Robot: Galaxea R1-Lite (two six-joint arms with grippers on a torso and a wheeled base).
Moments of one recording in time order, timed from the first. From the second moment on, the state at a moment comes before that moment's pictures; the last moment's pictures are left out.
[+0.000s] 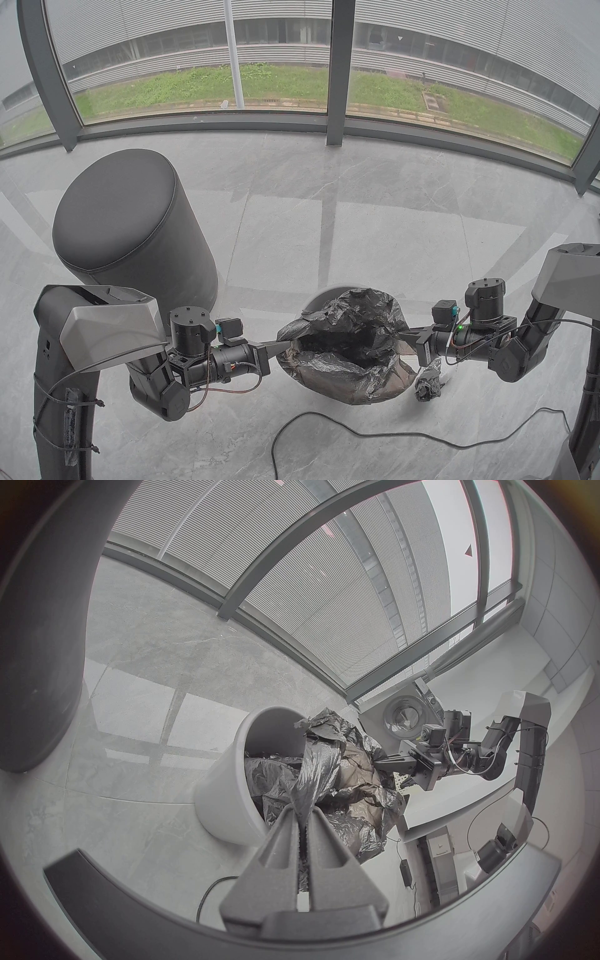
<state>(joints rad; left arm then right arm) -0.40 2.41 -0.73 -1.39 -0.56 -0.40 0.26 2.18 -0.63 -1.03 0.38 -0.18</state>
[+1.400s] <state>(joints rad) -0.50 2.30 -0.87 -1.23 -0.56 -0.39 0.28 2.32 -1.11 -0.81 0.37 -0.48</state>
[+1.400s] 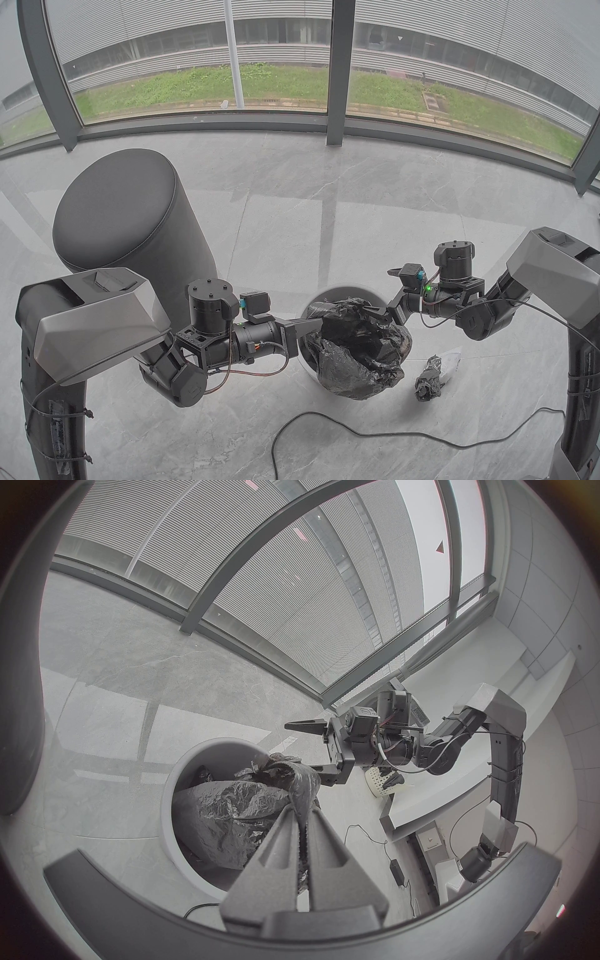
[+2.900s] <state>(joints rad) -0.48 2.29 -0.87 -1.24 -0.56 -0.38 0.29 2.38 -1.08 -0.82 0.43 -0.52</state>
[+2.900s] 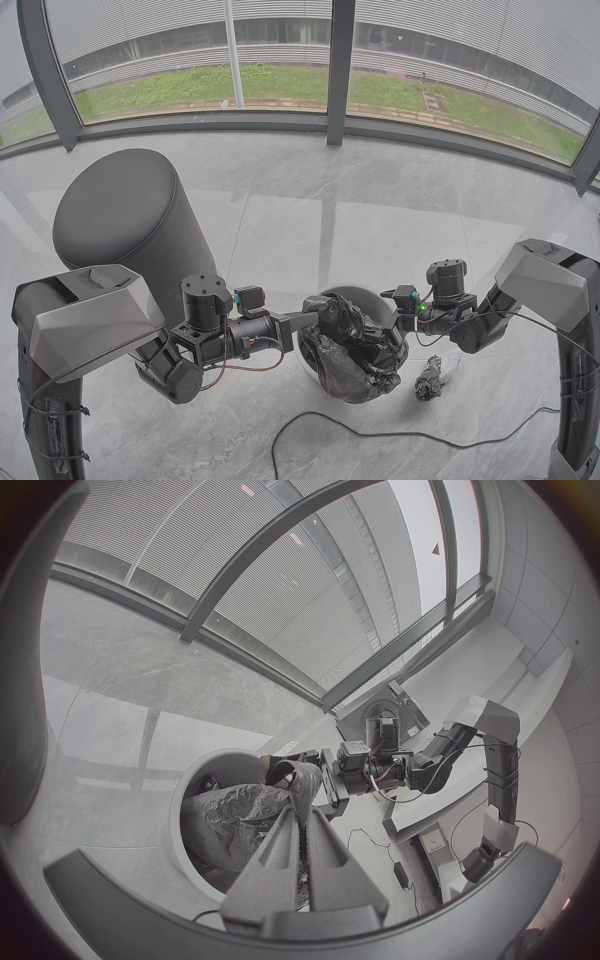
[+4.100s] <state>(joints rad) -0.50 2.28 -0.88 -1.25 -0.57 -0.38 0.33 2.46 -1.12 -0.85 0.43 -0.45</state>
